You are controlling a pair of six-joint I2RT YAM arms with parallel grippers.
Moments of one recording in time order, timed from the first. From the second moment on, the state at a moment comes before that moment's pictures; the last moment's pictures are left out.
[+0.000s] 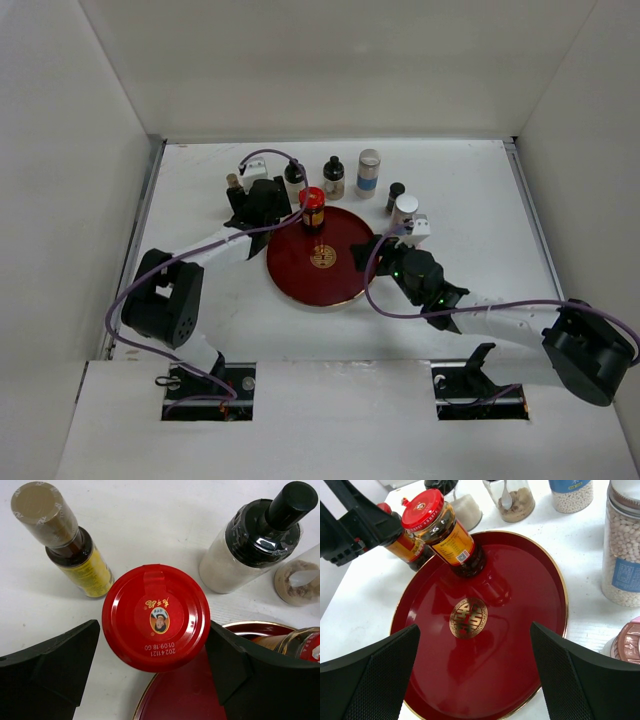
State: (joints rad) left arm -0.41 1.59 0.91 0.17 -0.53 -0.40; right arm 0.82 1.21 0.43 0.60 0.39 0.56
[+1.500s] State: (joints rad) left arm -0.69 1.33 0.72 0.08 -0.59 -0.42; right arm 0.82 1.22 0.43 0.60 0.37 0.56
